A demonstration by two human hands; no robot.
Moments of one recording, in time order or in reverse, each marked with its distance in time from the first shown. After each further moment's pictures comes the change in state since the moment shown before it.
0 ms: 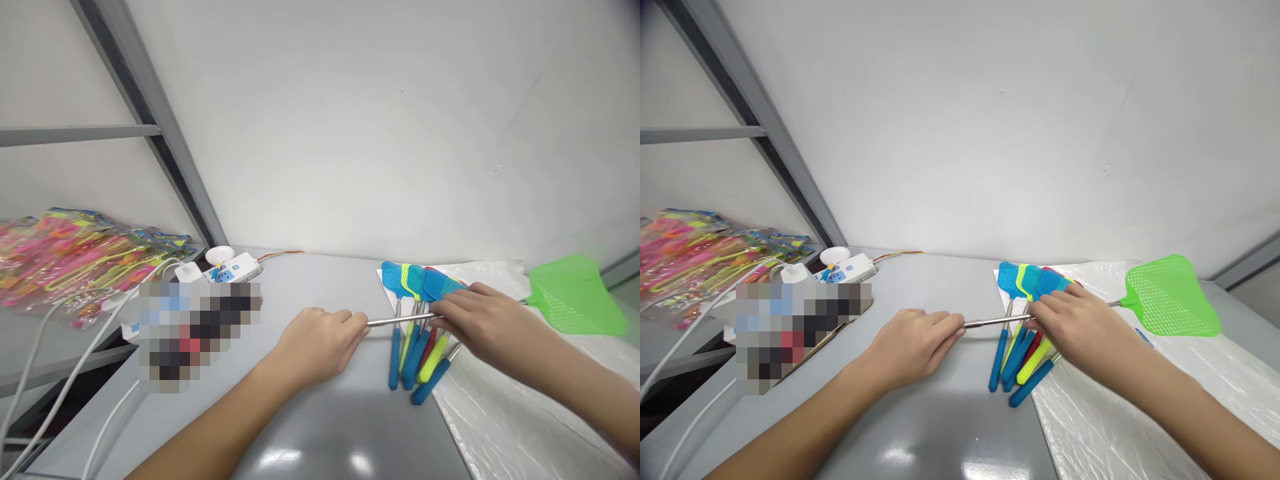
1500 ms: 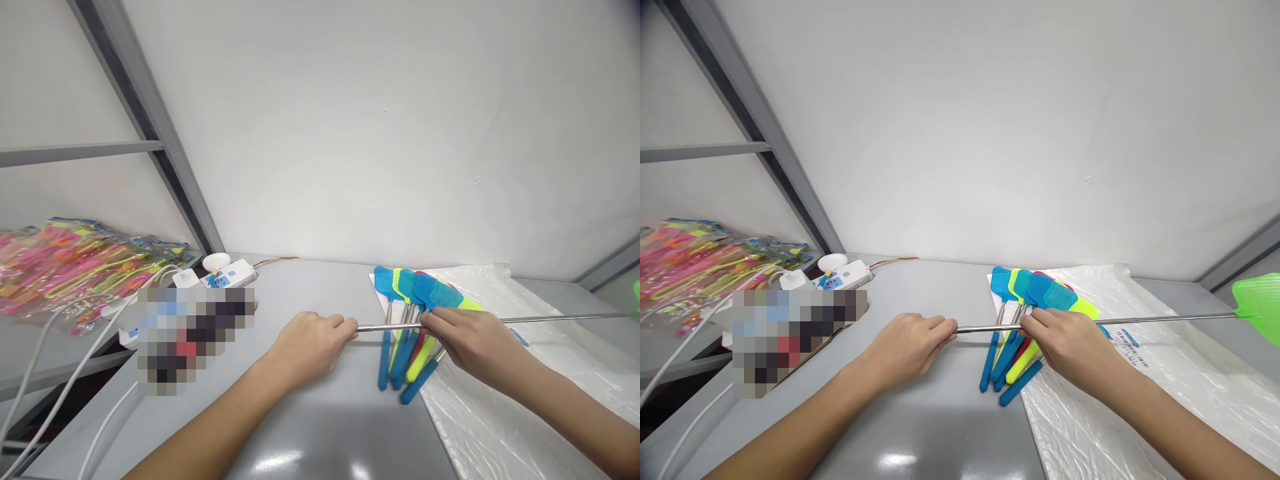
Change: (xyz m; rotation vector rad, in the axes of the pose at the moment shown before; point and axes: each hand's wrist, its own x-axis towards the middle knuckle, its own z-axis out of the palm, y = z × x) left_hand 0.000 -0.003 0.006 0.104 -0.026 0.038; right_hand -0.023 -0.002 0.020 -0.008 0.097 0.031
